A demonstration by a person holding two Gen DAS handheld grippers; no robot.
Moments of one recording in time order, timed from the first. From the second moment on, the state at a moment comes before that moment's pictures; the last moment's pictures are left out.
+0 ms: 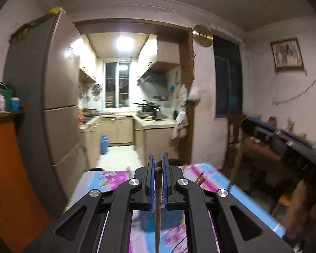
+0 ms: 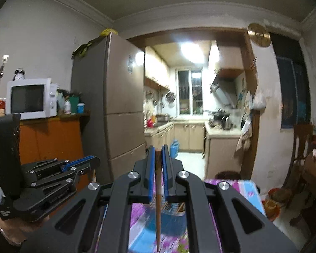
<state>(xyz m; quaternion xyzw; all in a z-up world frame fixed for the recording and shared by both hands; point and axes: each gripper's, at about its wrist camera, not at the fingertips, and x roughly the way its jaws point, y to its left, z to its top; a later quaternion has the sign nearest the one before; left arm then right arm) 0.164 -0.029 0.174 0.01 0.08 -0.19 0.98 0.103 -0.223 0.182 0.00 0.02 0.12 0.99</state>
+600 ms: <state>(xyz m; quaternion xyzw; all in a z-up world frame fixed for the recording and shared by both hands) 0.288 -0.090 0.176 0.01 0.01 -0.15 0.99 0.234 -0.252 0.168 0.06 0.02 0.09 0.99</state>
